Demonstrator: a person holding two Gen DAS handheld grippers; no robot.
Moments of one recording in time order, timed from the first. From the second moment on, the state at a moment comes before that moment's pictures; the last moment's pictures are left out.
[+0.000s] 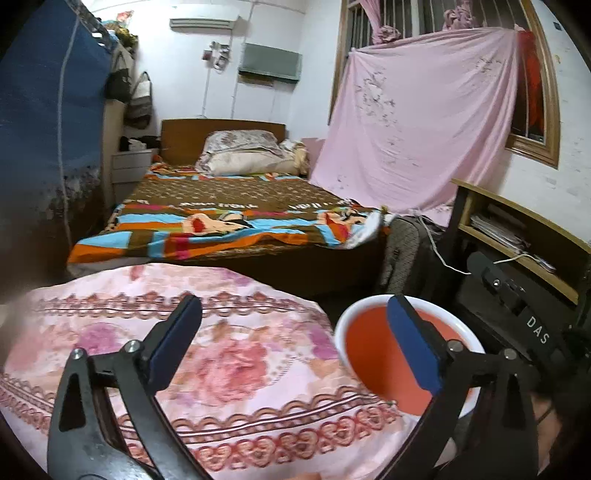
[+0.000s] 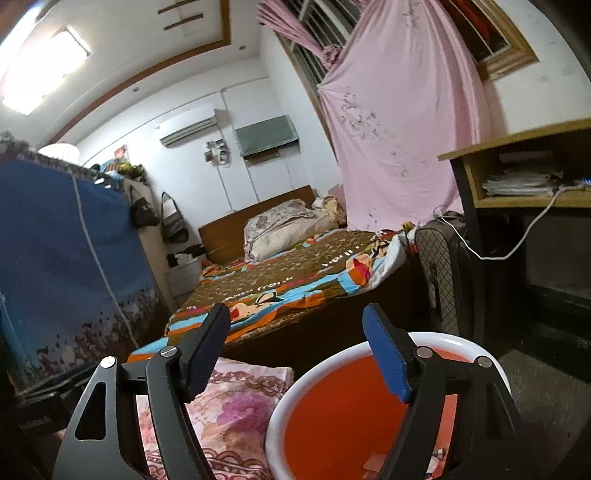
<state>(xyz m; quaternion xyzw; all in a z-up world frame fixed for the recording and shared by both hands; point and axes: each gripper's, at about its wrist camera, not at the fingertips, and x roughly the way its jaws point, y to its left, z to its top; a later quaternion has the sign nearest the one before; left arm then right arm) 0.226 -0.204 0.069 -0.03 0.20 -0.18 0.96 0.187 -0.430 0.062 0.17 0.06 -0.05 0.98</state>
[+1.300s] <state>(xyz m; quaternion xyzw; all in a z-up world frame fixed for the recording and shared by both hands) 0.131 -0.080 0.044 -0.06 0.17 -0.06 0.98 0.116 -0.325 0.063 0.02 0.05 0.00 1.00</state>
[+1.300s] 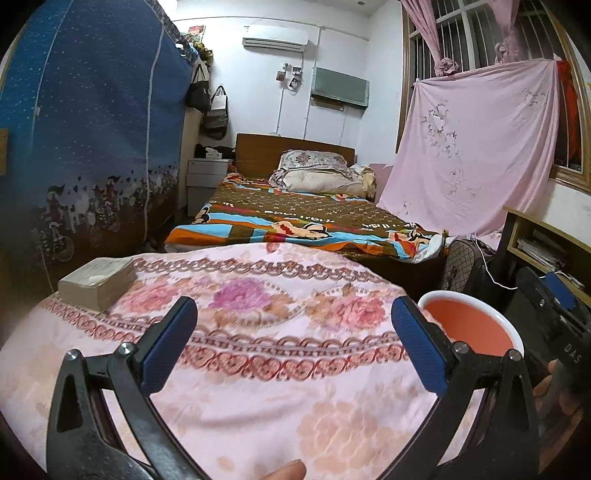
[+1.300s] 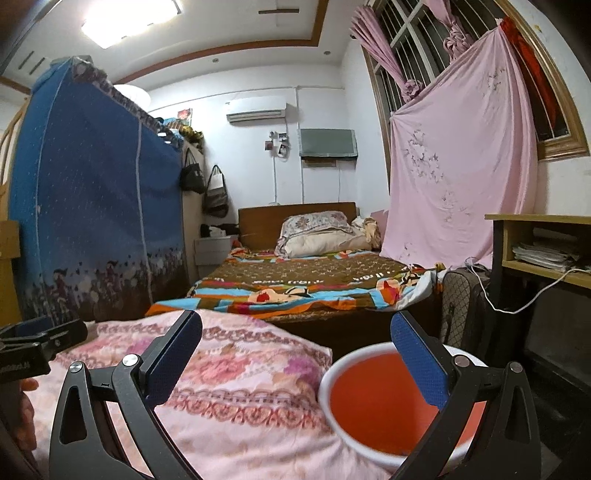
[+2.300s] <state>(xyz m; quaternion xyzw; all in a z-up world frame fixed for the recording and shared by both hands) 0.077 -0.062 0.008 -0.03 0.13 -0.04 0.99 0.066 -0.293 0.017 0.00 0.05 -0.02 1.00</state>
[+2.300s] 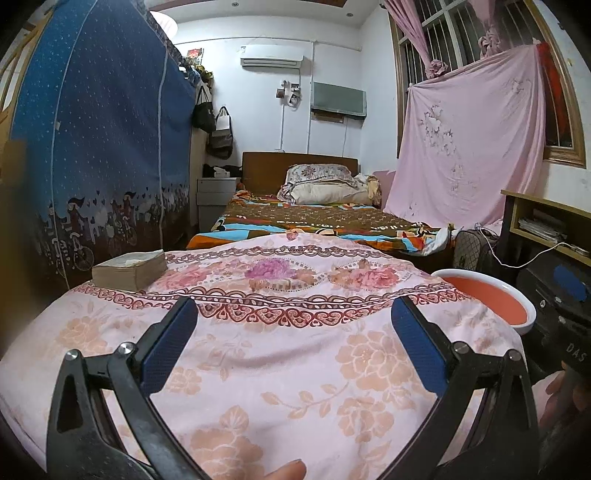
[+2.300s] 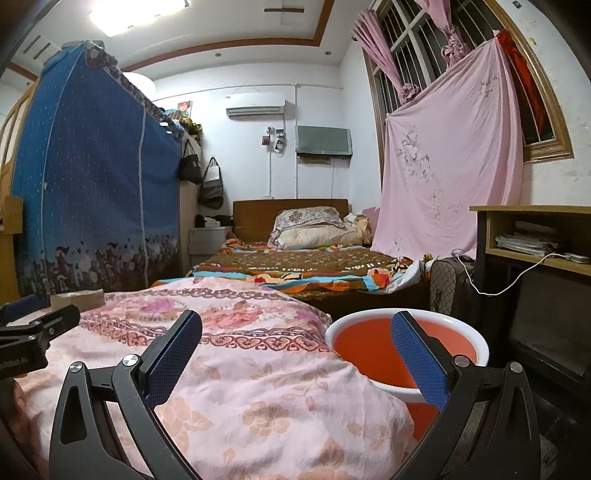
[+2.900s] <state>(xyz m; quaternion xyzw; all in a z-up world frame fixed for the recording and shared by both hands) 0.074 -0.065 0.008 -0.02 0.13 -0.04 0.99 0.066 -0.293 0.015 0.00 0.06 -0.02 1.00</state>
